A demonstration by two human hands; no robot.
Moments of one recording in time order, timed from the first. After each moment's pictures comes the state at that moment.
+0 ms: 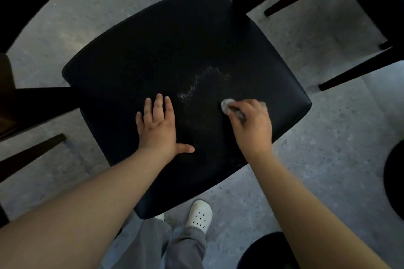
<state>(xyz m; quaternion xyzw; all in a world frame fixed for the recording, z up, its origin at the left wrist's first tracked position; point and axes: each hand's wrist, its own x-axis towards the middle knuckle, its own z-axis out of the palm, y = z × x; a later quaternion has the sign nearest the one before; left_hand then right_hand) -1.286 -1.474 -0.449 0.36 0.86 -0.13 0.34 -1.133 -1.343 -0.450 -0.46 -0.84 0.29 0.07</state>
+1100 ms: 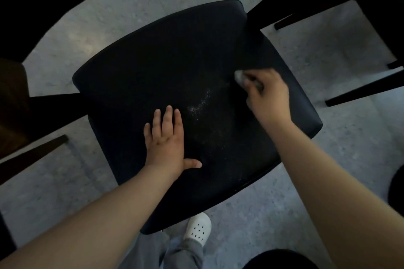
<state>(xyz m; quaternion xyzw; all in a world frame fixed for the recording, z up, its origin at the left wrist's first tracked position) -1.288 -1.476 -0.448 0.36 0.86 -0.12 0.35 -1.193 -1.264 -0.439 -0.42 -0.84 0.32 0.10</state>
